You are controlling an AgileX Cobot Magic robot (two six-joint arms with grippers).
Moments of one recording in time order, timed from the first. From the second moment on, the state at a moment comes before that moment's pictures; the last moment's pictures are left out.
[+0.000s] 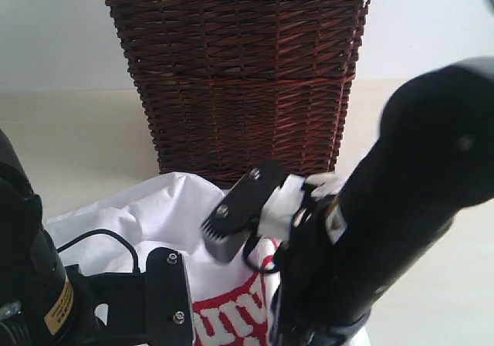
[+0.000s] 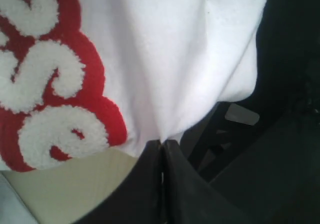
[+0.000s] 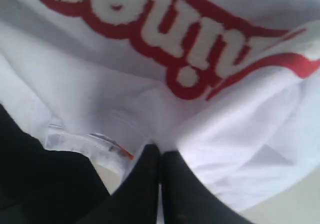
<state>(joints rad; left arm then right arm) -1.02 1.42 -0.83 -0.16 1.13 0.38 0.88 1.46 -0.88 0.27 0.86 -0.30</state>
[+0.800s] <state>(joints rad) -1.01 1.42 -0.81 -0.06 1.21 0.34 1.00 1.35 -0.86 -0.15 0.93 0.16</state>
